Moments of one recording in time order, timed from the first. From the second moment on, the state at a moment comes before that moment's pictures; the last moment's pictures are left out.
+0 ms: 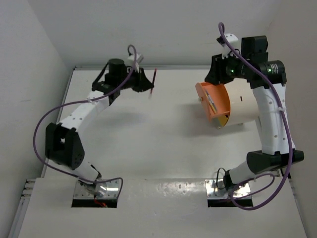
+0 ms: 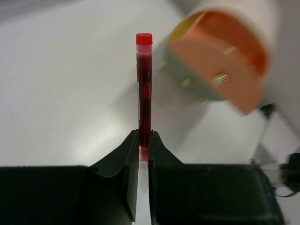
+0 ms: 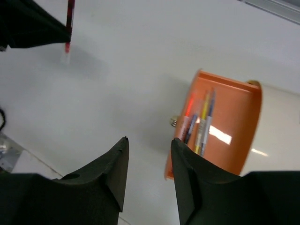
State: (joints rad) left arm -0.35 1.62 1.36 -0.21 0.50 -0.22; right arm 0.14 1.53 2.00 -1.16 -0.36 -0.11
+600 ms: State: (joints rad) left arm -0.42 1.58 1.33 0.47 0.92 -0.88; right arm 0.25 1.52 1.94 -0.81 -0.68 0.16
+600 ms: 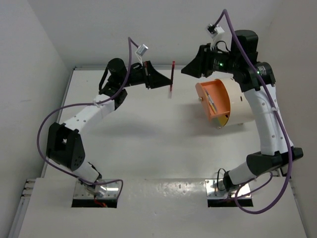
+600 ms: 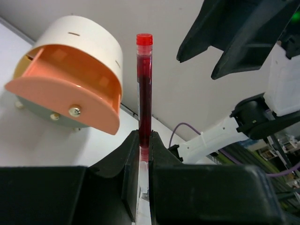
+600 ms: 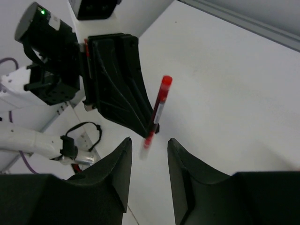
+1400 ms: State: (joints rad) left arm -0.47 1.58 1.33 0.51 0.94 -0.93; right arm 0.26 1.60 1.89 -0.68 -0.82 0.39
